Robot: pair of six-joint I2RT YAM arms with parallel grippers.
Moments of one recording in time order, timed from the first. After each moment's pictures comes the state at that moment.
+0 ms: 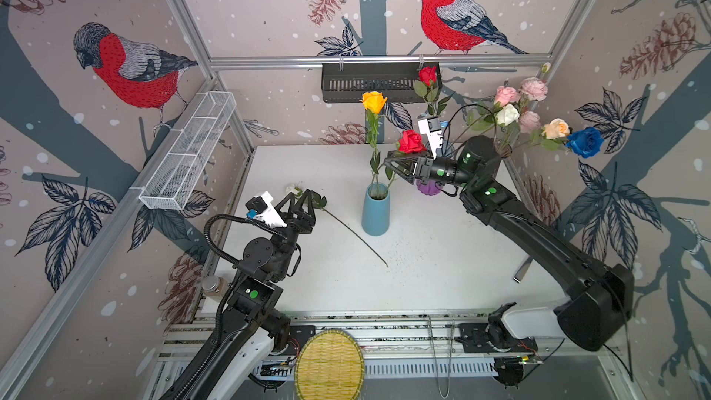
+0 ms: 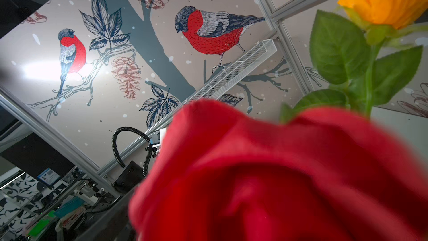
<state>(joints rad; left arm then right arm) -0.44 0.52 0.45 0.24 -0.23 -0.52 0.55 1.39 1.27 0.21 -0.81 0.66</state>
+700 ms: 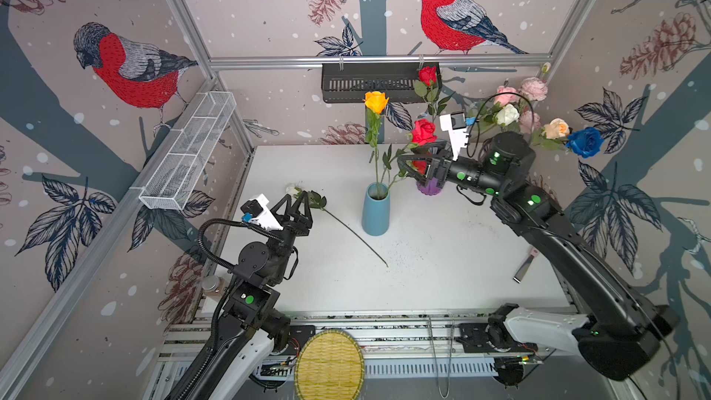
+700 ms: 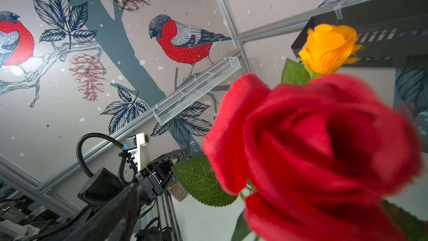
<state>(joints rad) -0.44 0.46 0.46 0.19 -0.24 -0.52 0.58 1.19 1.42 -0.22 -0.57 0.42</state>
